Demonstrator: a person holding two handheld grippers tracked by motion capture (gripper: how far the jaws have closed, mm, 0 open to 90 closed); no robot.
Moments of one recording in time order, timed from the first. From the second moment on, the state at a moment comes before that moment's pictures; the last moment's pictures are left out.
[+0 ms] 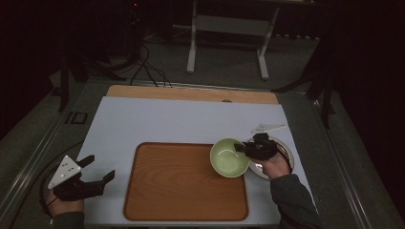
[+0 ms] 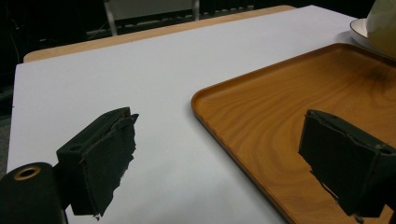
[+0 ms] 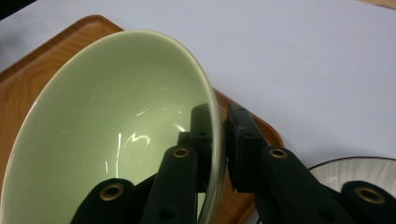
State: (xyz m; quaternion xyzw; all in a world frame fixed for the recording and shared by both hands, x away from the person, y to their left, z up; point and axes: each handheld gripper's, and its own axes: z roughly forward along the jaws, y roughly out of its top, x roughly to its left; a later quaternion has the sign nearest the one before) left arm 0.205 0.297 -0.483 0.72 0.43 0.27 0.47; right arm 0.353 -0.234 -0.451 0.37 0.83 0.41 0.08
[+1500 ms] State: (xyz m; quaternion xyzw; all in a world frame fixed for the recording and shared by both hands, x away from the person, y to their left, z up) left arm 0.205 0.298 -0.482 0.72 0.43 0.27 0.48; right arm 0.347 -0.174 -0.461 0.32 0.85 0.42 0.04
